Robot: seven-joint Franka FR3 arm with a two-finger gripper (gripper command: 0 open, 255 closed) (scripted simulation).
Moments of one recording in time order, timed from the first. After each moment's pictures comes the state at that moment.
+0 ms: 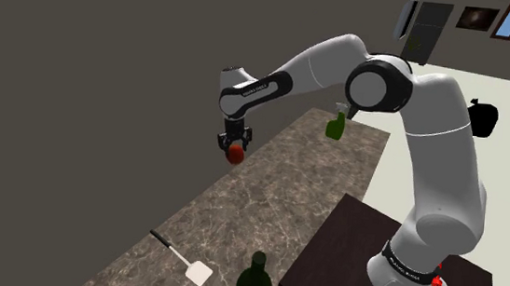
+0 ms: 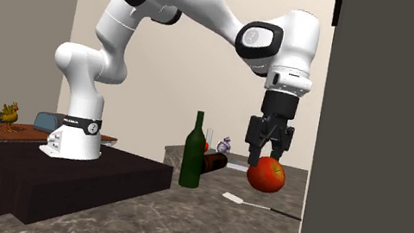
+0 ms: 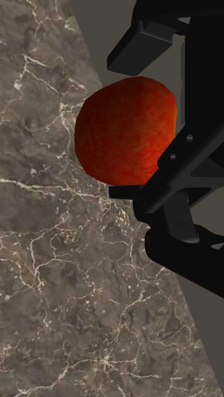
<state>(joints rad) -0.04 0.58 0.08 -1.59 -0.06 2.07 0.39</state>
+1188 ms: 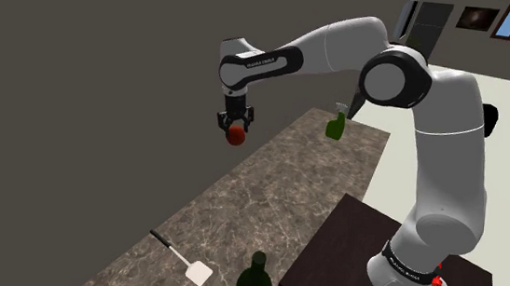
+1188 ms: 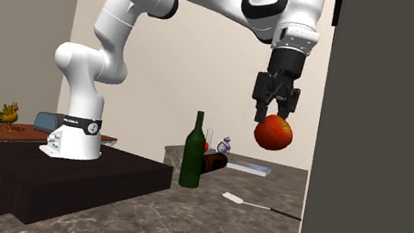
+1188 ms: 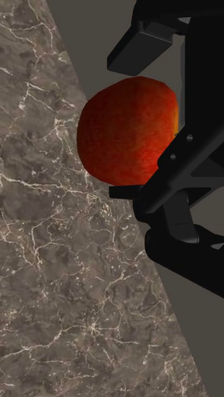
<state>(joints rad) -0.04 0.48 0.09 -1.50 -0.05 1.88 0.38</state>
